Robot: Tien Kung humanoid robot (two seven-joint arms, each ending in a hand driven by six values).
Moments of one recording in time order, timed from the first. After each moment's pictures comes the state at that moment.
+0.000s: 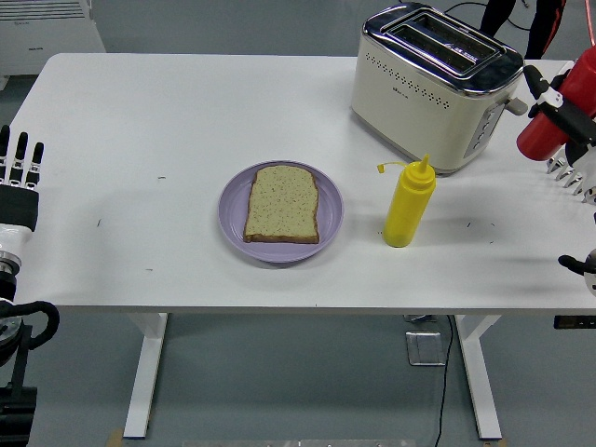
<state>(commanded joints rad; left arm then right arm) -0.08 0.01 -1.77 -1.40 0.33 0.04 -0.10 0.32 -0.32 1.32 1.49 -0.94 -0.27 0.17</state>
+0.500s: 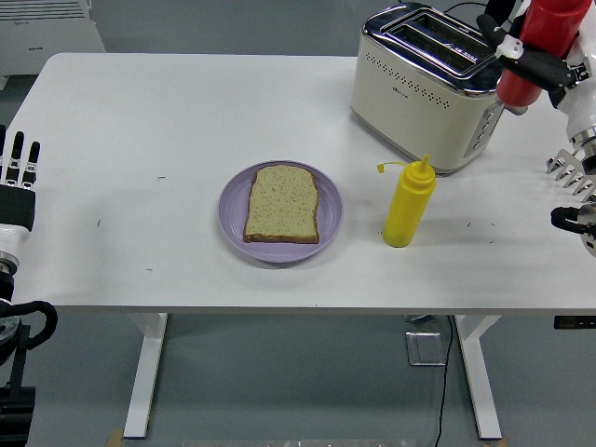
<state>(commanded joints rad) -0.09 0.01 -1.78 -1.40 0.33 0.04 -0.10 0.55 -0.36 1.17 1.55 -1.22 -0.31 0.05</state>
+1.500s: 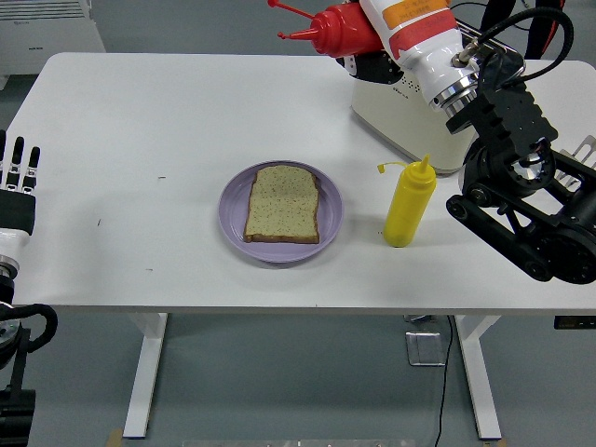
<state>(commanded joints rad) -0.08 0.01 -1.78 -1.39 0.33 0.04 -0.10 0.98 -0.26 0.62 1.25 -2.27 -0.44 -0.22</state>
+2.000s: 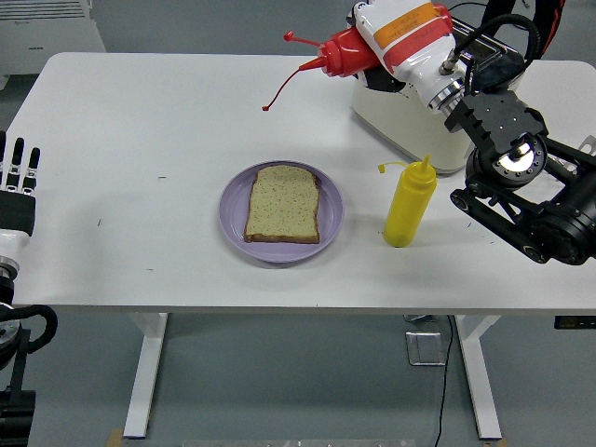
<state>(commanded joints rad) -0.07 0.01 -1.78 -1.39 0.33 0.04 -0.10 1.06 -0.27 0.55 1.12 -2.27 -0.48 -0.21</state>
